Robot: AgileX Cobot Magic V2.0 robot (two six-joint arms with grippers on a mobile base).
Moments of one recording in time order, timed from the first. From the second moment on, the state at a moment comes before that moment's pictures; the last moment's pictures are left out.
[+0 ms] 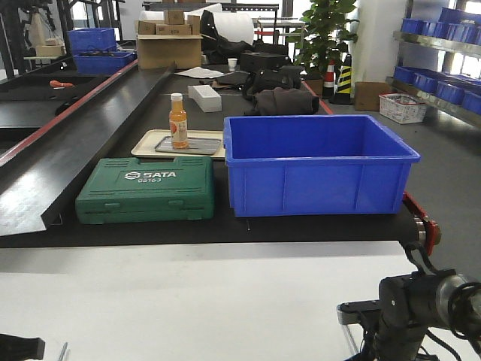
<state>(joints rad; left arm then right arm) 0.01 1.53 -0.92 -0.09 0.68 -0.11 0.17 2.08 -1.27 -0.01 0.76 0.07</state>
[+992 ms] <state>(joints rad) -0.09 1.68 -0.91 -0.15 0.66 -0.02 0.17 2.08 -1.27 -0.01 0.75 0.07</state>
